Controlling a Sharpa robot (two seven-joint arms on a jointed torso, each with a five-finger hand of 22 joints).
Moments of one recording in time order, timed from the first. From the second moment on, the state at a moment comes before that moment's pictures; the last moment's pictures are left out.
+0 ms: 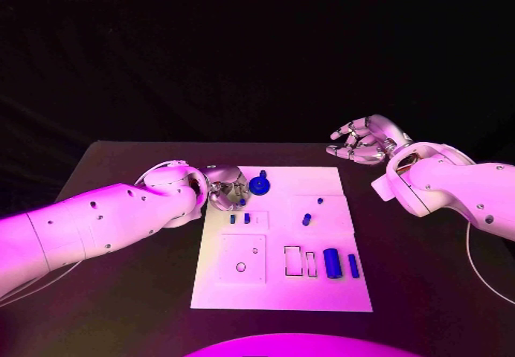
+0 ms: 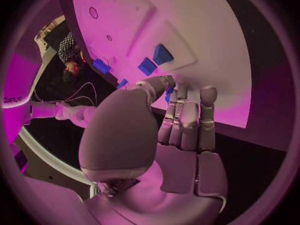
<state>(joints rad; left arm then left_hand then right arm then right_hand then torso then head) 1.18 -0.66 -0.05 1.34 -1.44 -0.05 -0.07 1.43 -0.26 0.57 0.09 0.30 0.85 0.15 0.28 0.29 1.00 0.09 0.45 0.17 1.29 0.03 1.42 0.95 0.16 1.01 0.13 1.13 0.94 1.33 -0.95 -0.15 1.56 -0.87 -0.59 -0.07 1.38 -0.18 0.17 0.29 0.36 0.83 0.15 0.33 0.26 1.08 0.07 0.90 0.84 1.46 0.00 1.44 1.31 0.01 1.46 0.10 1.47 1.31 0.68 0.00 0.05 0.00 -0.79</state>
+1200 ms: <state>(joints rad) 1.18 -0.84 0.00 1.39 -0.80 -0.20 0.04 1.43 -0.25 0.59 0.08 0.30 0.88 0.19 0.29 0.29 0.94 0.13 0.43 0.15 1.05 0.06 1.20 0.52 0.17 0.87 0.15 1.01 0.82 1.25 -0.93 -0.16 1.55 -1.36 -0.34 -0.09 1.46 -0.29 0.46 0.20 0.21 0.95 0.14 0.32 0.23 1.12 0.08 0.21 0.22 1.46 0.00 1.39 1.30 0.04 1.47 0.10 1.38 1.31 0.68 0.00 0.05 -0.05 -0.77</state>
